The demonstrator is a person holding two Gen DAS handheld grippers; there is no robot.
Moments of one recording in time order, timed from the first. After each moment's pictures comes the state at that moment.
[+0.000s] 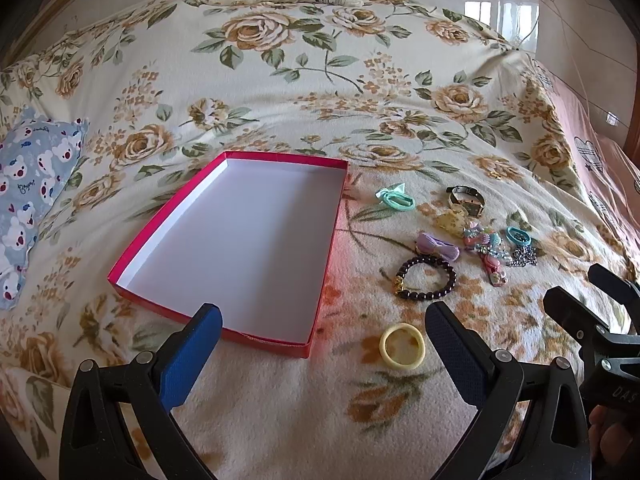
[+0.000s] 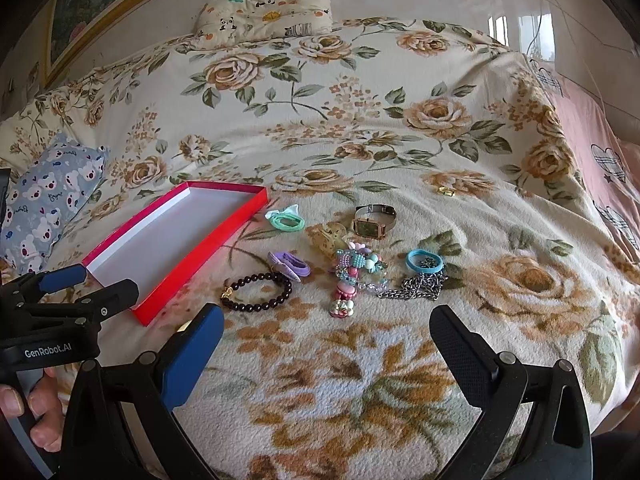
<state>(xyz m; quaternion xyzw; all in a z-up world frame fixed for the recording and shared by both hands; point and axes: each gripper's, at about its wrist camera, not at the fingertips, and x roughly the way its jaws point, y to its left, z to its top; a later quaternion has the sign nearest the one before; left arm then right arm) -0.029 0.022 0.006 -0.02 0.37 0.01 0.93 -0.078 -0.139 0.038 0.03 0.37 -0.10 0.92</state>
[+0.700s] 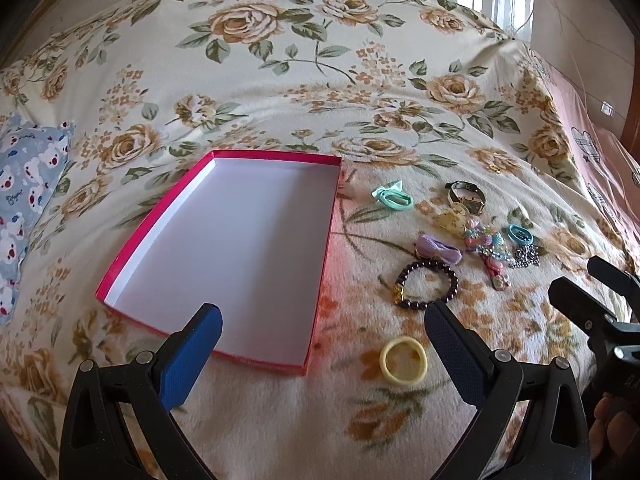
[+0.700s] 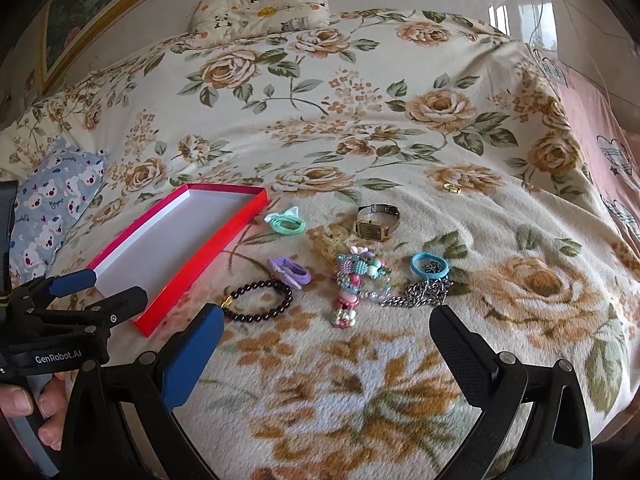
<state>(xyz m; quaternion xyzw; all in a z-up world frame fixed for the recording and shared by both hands) 0.004 0.024 0.006 -0.01 0.39 0.00 0.92 -0.058 -0.153 0.039 0.05 0.41 -0.10 0.91</state>
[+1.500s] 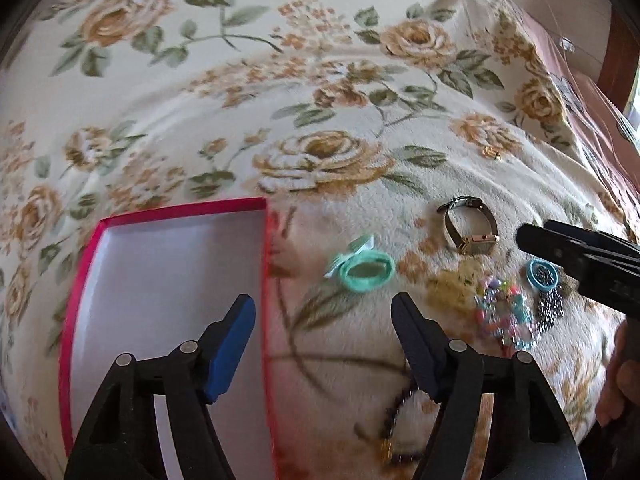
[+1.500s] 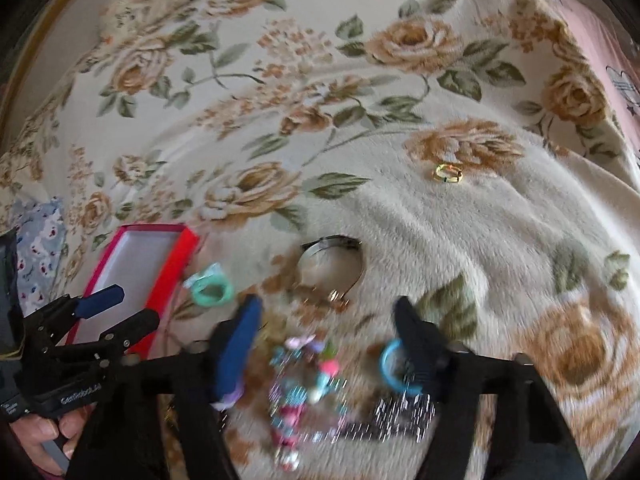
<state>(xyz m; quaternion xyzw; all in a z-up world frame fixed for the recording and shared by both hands) 0.207 -0.010 -0.017 0.06 0.46 -0.10 0.88 0.072 -0.262 0.006 0.15 0.48 -0.12 0.86</state>
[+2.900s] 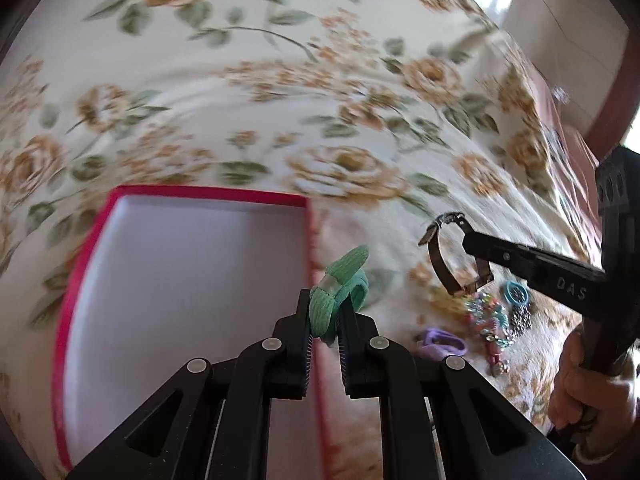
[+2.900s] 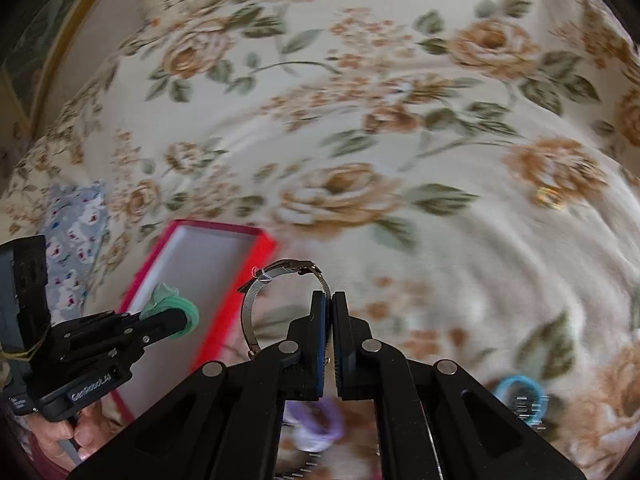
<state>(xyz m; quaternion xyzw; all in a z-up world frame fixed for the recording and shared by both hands) 0.183 0.078 0.002 -0.06 0.46 -0.12 0.88 0.117 -0.202 0.013 0.16 0.46 -0.01 0.87</state>
